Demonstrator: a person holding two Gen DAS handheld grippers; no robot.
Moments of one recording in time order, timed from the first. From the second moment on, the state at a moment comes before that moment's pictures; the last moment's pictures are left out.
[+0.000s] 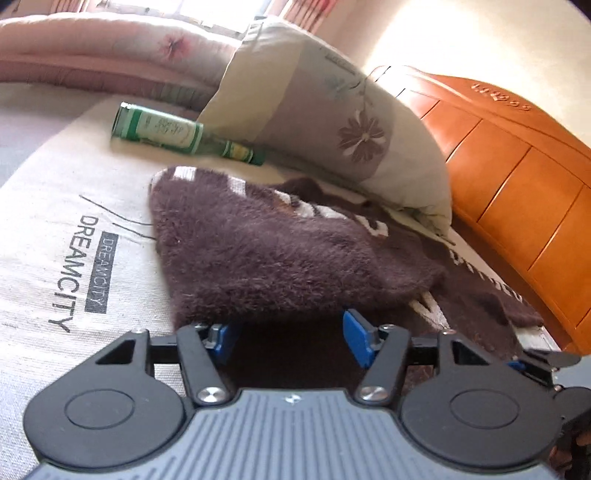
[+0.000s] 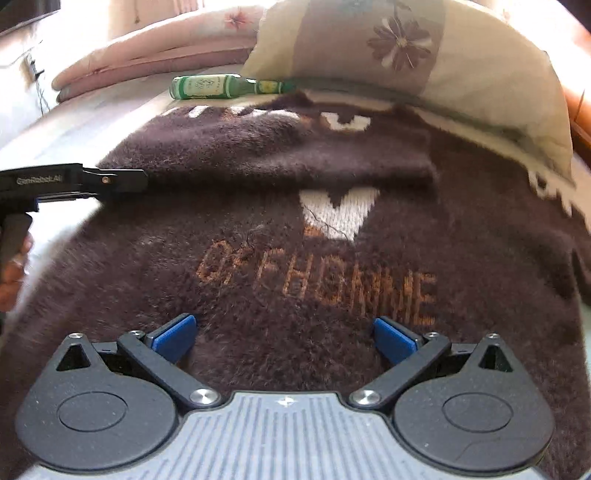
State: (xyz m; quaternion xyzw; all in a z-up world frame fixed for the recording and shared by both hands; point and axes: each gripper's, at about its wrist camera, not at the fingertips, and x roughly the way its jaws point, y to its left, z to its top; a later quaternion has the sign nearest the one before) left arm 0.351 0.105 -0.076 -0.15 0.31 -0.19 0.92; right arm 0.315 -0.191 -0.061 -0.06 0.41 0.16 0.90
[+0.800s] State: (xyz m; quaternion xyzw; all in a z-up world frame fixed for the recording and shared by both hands) left arm 0.377 0.136 -0.058 -0.18 0.36 -0.32 0.86; right arm 0.456 -0.129 -0.034 -0.09 0.35 0.16 0.92
